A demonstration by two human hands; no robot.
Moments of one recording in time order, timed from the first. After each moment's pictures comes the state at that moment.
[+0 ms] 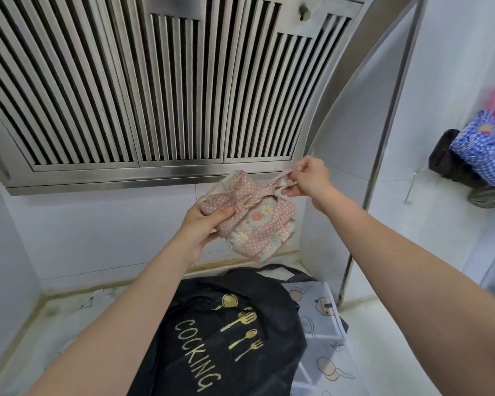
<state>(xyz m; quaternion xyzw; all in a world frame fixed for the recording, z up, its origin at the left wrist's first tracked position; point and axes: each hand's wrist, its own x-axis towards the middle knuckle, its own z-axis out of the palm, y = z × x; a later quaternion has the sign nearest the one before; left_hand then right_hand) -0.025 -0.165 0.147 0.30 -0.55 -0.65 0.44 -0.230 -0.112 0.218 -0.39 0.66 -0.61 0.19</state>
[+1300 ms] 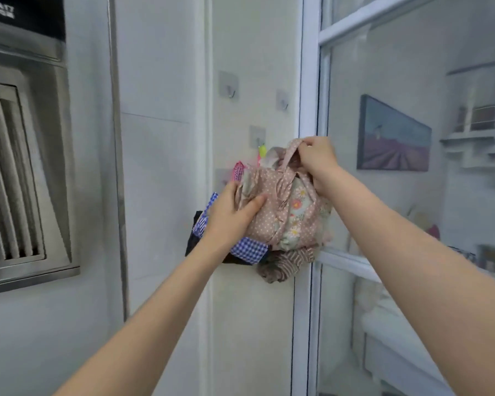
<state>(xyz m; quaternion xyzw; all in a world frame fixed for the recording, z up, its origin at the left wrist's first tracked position) -0.508 0.056 0.299 0.05 -0.77 -0.41 0.49 -0.649 0.138 0.391 -0.33 0.68 -0.64 -0.13</state>
